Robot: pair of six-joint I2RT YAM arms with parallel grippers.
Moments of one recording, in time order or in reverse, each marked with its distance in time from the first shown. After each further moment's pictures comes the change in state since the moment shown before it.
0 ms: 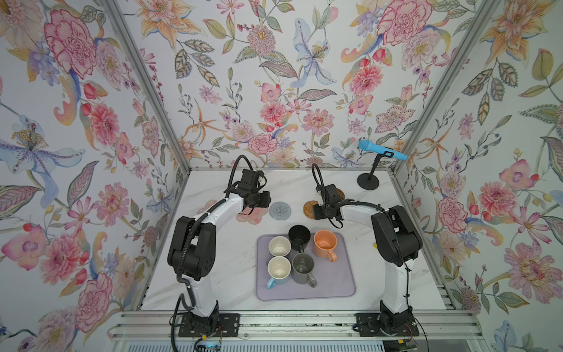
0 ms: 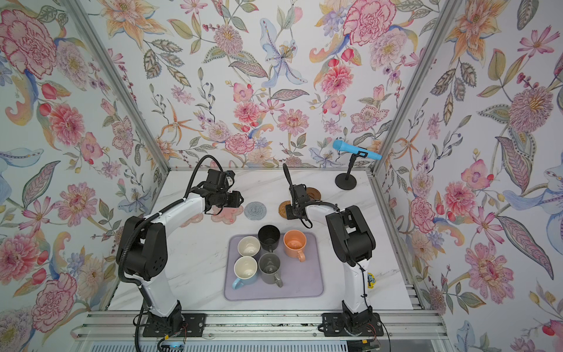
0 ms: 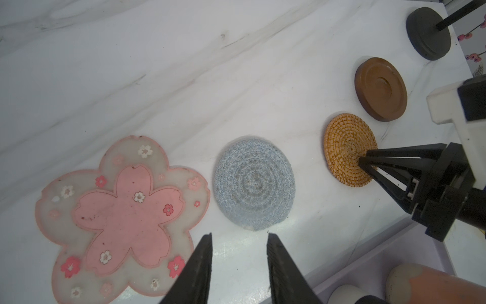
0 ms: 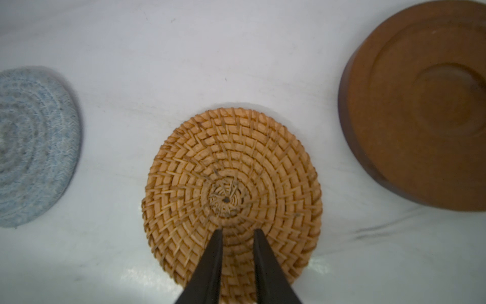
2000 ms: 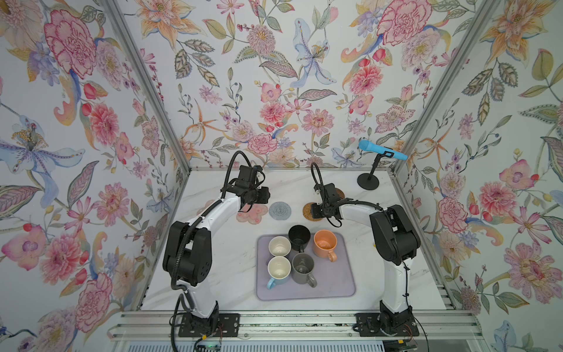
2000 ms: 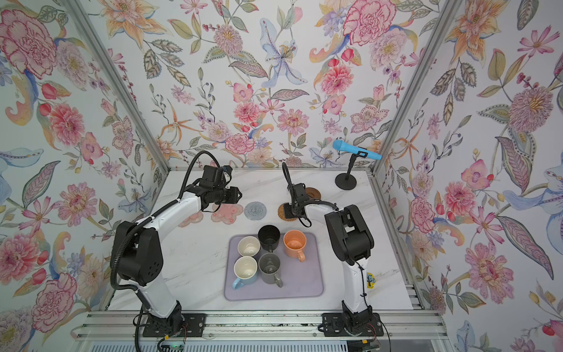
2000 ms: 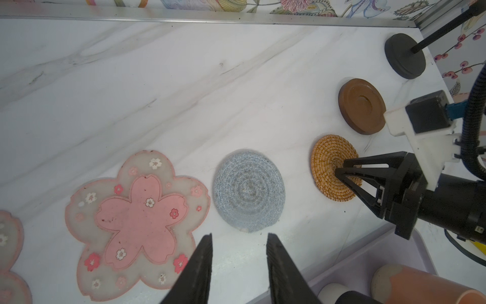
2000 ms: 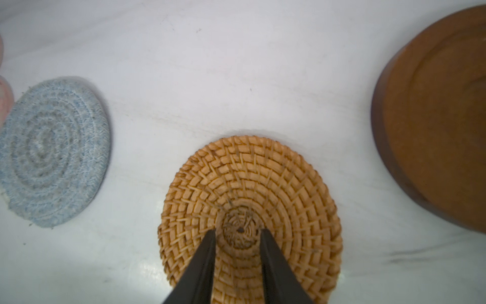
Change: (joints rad) left arm 0.002 -0.058 0.025 -0.020 -0.013 0.000; right arm -0.004 0.018 0.027 0.012 -0.070 0.014
